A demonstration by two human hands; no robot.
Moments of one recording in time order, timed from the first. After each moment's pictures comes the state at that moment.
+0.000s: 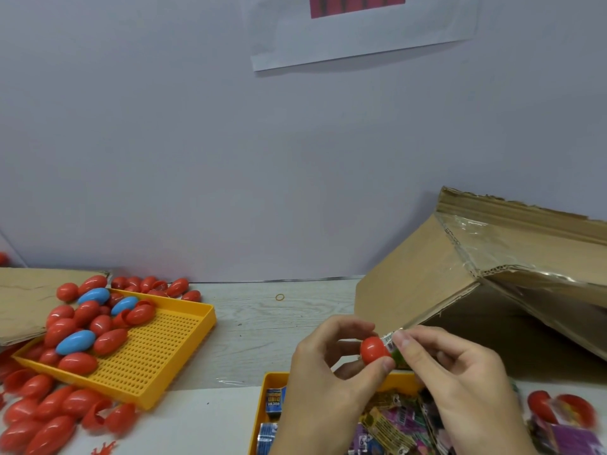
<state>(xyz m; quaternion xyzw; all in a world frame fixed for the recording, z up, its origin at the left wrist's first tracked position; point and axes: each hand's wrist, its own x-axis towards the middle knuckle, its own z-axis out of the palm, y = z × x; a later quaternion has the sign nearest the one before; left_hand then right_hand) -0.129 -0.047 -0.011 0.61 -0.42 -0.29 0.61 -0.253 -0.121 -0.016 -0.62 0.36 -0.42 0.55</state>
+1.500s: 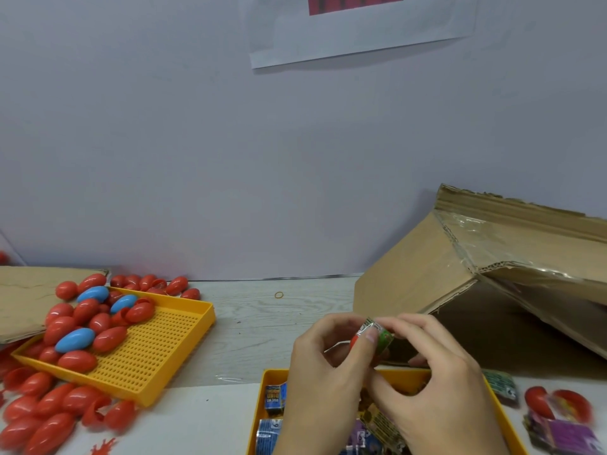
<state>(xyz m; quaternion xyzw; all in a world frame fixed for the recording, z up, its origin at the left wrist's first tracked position) -0.135 -0.053 -0.008 0.58 -0.38 -0.29 0.66 -0.246 -0.112 -0.029 -0.80 0.31 -0.45 0.25</state>
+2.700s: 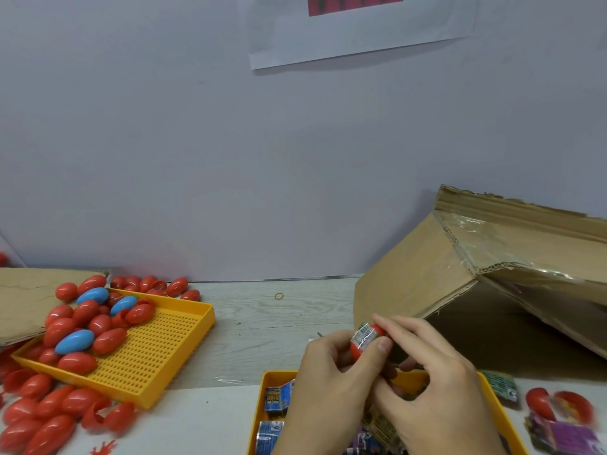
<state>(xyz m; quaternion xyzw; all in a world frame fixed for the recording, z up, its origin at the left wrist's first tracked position) -0.133 -0.055 -0.016 0.60 -0.35 -0.39 0.61 -0.246 -0.110 -0.028 -0.79 0.28 -0.45 0.30</state>
